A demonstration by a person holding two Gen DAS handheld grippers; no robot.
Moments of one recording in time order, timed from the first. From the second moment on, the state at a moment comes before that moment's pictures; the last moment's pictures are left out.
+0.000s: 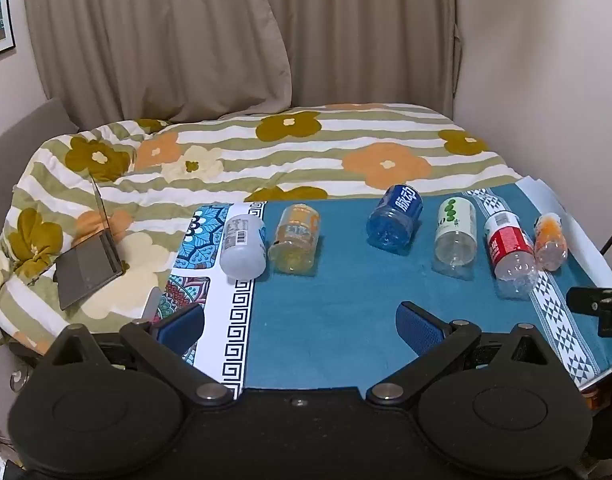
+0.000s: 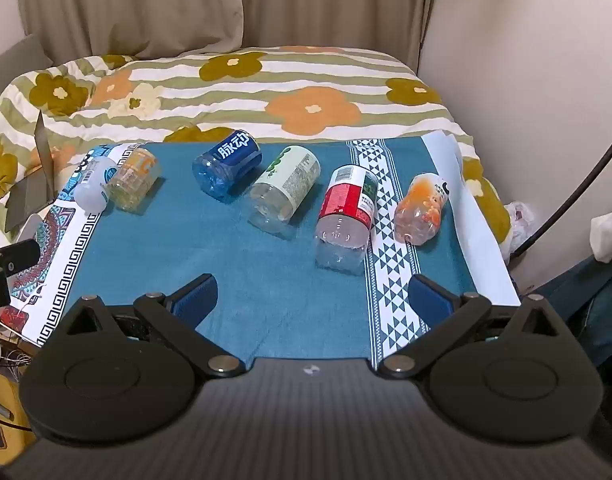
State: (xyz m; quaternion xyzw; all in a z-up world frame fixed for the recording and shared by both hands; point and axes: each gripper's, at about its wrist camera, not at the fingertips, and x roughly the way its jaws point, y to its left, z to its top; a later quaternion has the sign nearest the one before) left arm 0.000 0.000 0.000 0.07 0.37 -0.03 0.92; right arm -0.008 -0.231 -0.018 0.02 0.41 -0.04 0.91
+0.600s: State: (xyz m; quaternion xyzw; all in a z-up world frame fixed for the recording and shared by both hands) left arm 0.001 -0.003 0.005 0.05 0.37 -0.05 0.93; right arm -0.009 -0.231 -0.020 0.02 0.42 -0.04 0.91
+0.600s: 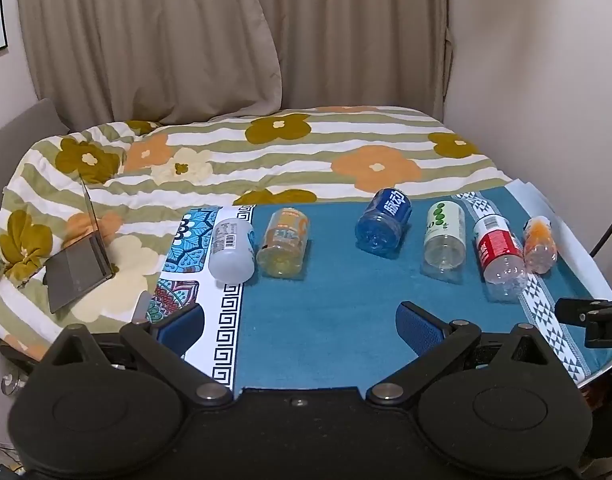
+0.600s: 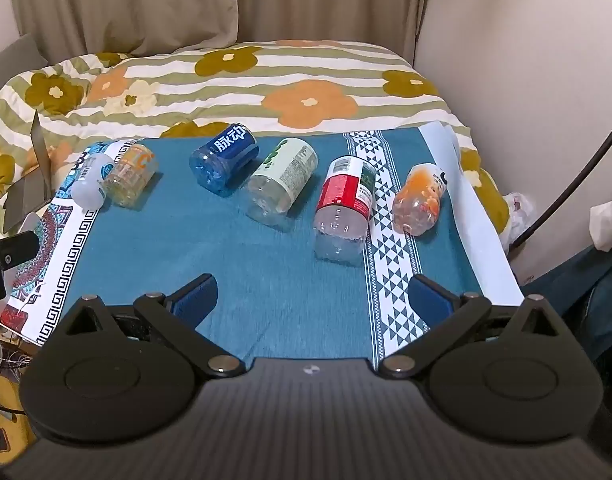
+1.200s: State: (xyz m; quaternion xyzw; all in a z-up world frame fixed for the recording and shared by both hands) left arm -0.003 -0.008 0.005 0.05 0.37 -0.06 0.93; right arm -0.011 -0.234 -0.024 0.02 0.42 -0.04 0.91
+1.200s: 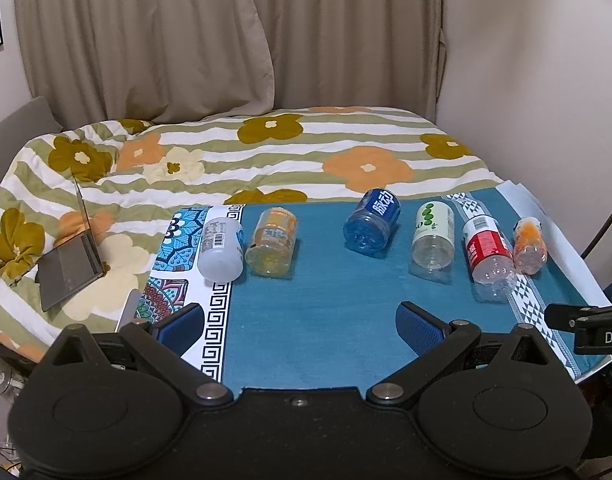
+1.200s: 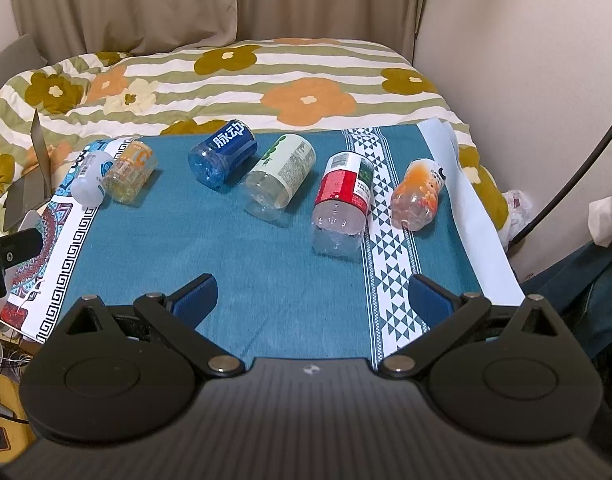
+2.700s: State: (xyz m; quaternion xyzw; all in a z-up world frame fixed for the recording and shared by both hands) left arm -0.003 -0.018 0.007 0.06 0.36 -0.06 0.93; right arm -0.015 -0.232 -0.020 0.02 0.42 -0.04 0.91
